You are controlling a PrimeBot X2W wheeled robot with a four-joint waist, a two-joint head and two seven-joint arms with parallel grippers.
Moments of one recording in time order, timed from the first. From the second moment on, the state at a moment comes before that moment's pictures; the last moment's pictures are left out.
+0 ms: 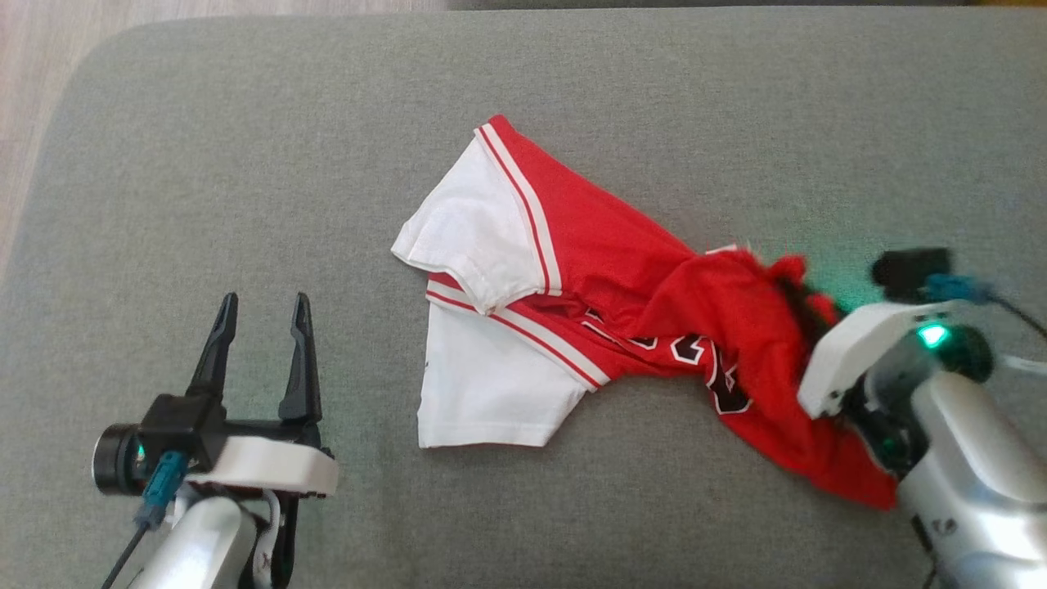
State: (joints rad) left arm -0.20 0.36 -0.46 0.18 -0.51 0.26 -0.23; right arm -0.42 -0.28 0.34 0.58 0.52 0.13 0.20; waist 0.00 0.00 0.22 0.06
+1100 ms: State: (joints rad) left arm -0.20 0.36 -0.46 0.18 -0.53 0.27 -0.24; right arm -0.25 -0.22 -0.02 0.27 0.27 0.13 -0.14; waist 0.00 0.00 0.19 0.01
